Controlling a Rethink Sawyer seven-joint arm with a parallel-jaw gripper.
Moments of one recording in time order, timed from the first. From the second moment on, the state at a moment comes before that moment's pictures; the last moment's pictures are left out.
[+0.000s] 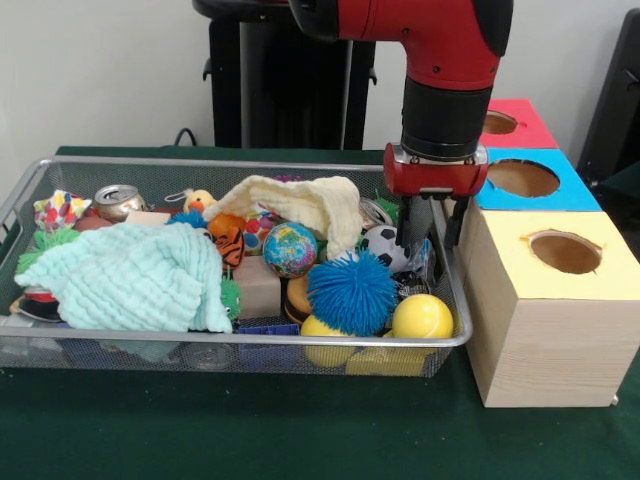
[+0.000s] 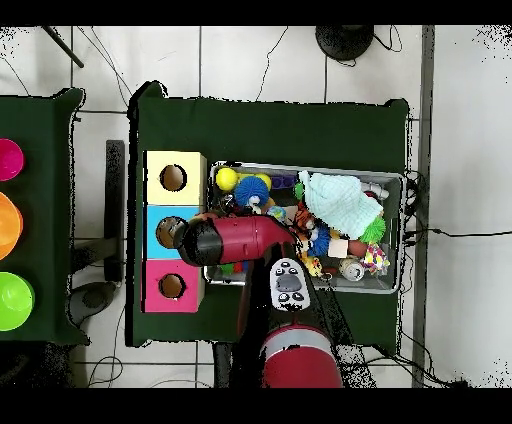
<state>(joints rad) -0.11 -0.54 0.06 1.68 -0.18 0.34 1.80</state>
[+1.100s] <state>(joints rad) -0.13 -0.54 0.07 1.68 -0.18 0.34 1.80</state>
